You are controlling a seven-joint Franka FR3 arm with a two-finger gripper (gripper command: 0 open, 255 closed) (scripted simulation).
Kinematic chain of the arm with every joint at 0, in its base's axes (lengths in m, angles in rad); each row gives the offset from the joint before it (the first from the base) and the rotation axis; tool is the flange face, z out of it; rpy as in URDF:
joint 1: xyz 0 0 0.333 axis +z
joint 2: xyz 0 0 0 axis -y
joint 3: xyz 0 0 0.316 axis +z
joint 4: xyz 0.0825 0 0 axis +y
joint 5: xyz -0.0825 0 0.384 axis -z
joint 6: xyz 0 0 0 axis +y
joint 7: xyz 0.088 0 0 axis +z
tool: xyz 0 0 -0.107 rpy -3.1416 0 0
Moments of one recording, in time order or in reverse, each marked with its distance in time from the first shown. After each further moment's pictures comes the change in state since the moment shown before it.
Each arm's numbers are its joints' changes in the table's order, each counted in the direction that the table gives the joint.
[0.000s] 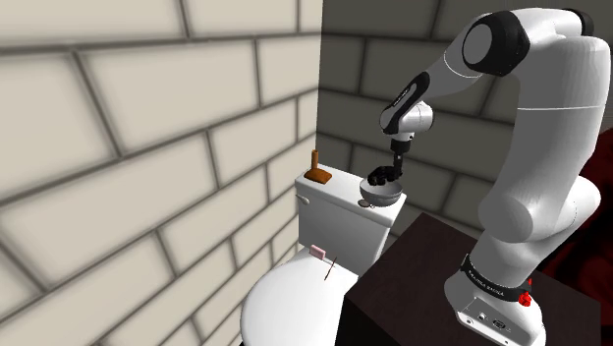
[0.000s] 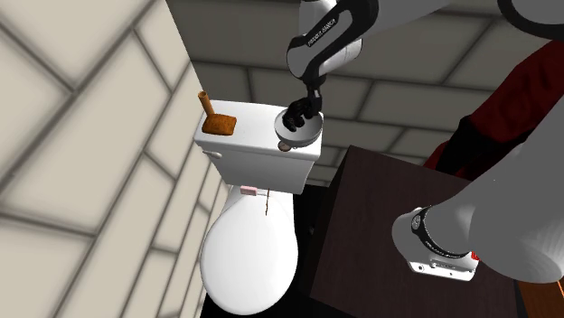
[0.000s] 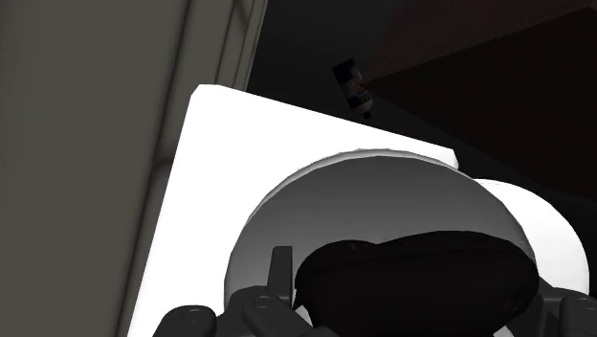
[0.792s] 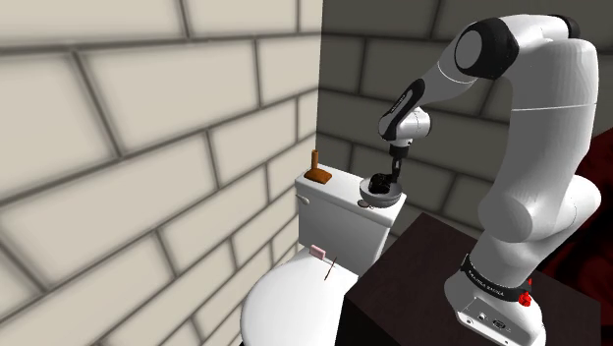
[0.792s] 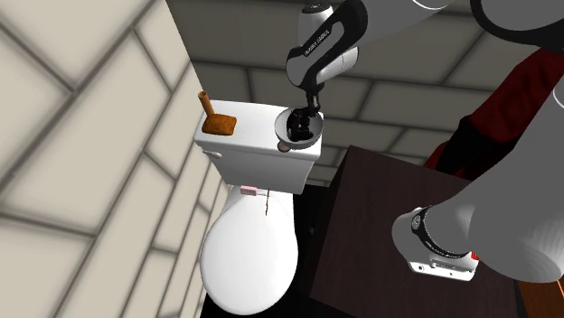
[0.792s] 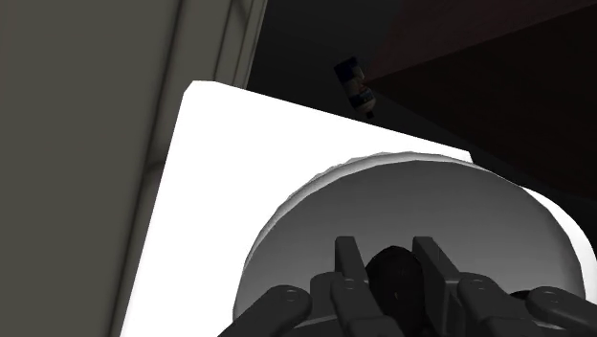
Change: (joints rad) arm -0.007 -0.055 0.010 0.000 -0.019 -0.055 0.011
